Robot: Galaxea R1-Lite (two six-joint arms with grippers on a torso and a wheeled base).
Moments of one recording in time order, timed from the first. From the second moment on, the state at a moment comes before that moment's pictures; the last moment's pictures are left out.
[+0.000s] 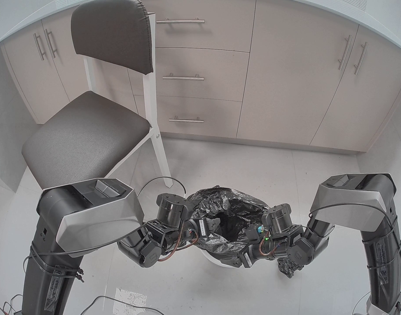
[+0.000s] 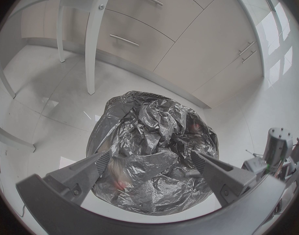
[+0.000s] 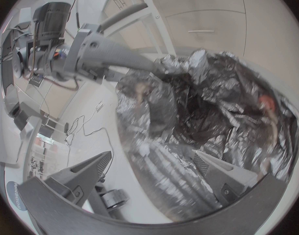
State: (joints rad) left arm -0.60 2.50 -1.03 -0.93 -0.02 -0.54; right arm 0.49 2.48 -0.84 -0.88 0.36 -0.14
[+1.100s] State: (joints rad) left arm -0.60 2.50 -1.03 -0.93 -0.02 -0.54; right arm 0.55 2.36 -0.59 -0.82 0.45 -0.14
